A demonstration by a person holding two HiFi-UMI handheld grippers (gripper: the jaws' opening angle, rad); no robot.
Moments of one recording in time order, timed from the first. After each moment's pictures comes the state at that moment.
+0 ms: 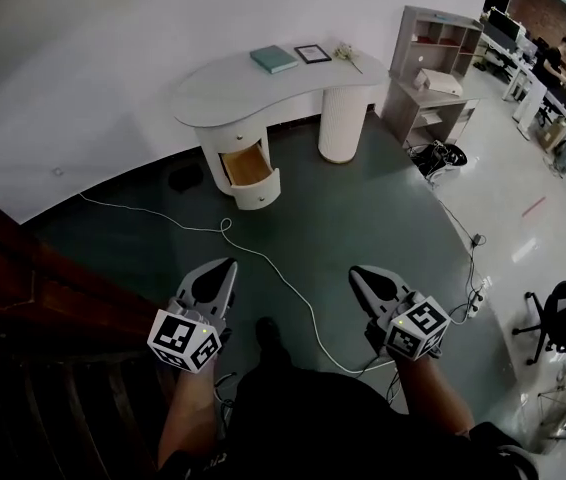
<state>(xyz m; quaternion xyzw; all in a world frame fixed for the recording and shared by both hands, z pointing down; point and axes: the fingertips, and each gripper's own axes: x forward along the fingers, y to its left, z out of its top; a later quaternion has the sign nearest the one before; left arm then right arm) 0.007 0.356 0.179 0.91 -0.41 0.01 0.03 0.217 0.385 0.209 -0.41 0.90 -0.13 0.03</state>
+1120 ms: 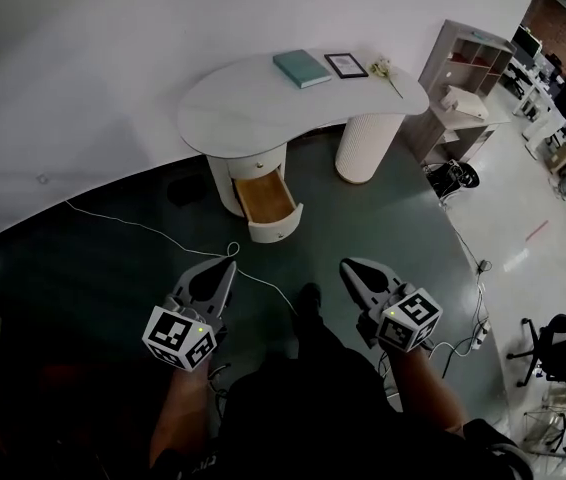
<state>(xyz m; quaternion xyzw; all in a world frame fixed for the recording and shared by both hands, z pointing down) -0.120 0.069 0.210 0.91 -0.40 0.01 0.07 0.077 0.079 0.229 -0.40 0.90 -0.15 0.00</state>
